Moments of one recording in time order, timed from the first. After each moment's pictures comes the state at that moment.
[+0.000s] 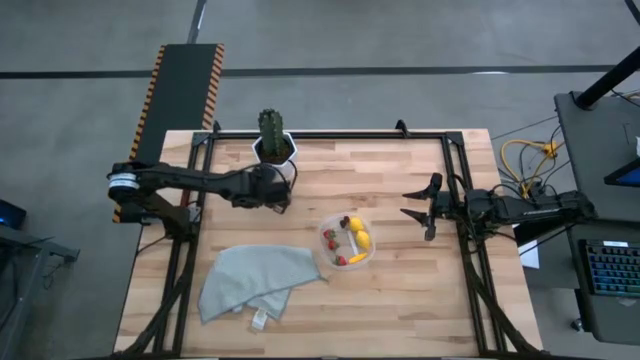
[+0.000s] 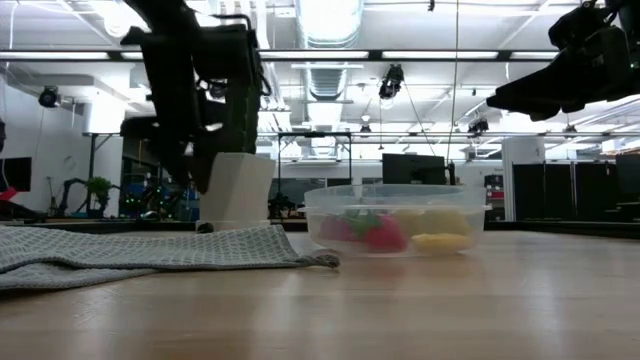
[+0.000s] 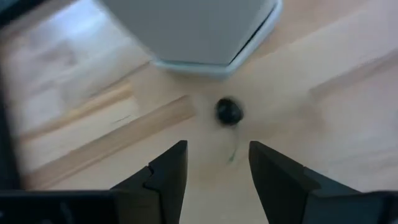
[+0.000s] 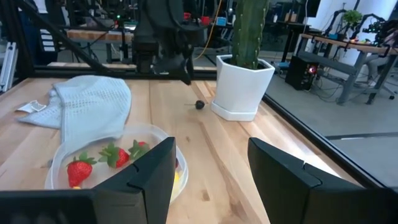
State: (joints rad) left arm 0.12 1.48 0.96 -0.88 -0.51 -0.96; right arm 0.08 0.23 0.11 -0.01 0.28 -0.06
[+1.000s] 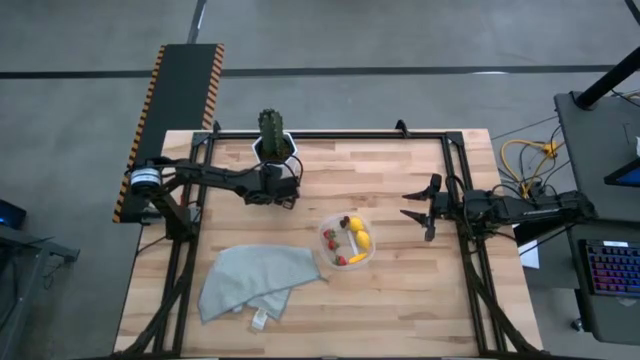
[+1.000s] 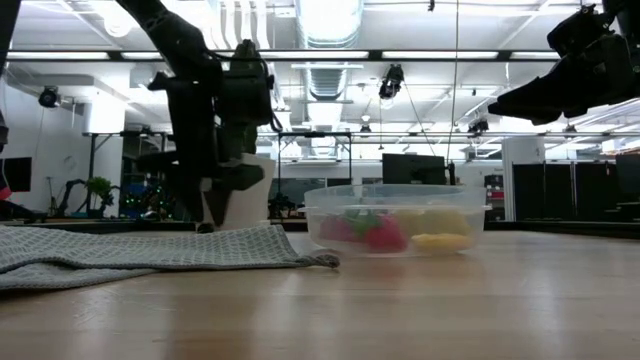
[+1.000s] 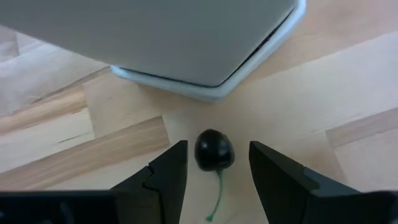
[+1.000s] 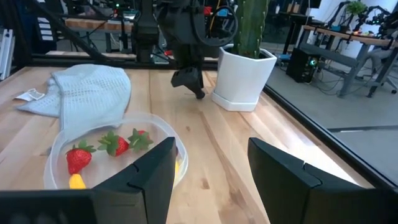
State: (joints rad) left arm 0.22 1.64 0.92 -0.64 -0.47 -0.96; right arm 0.08 0.23 0.11 -0.05 0.28 -0.05
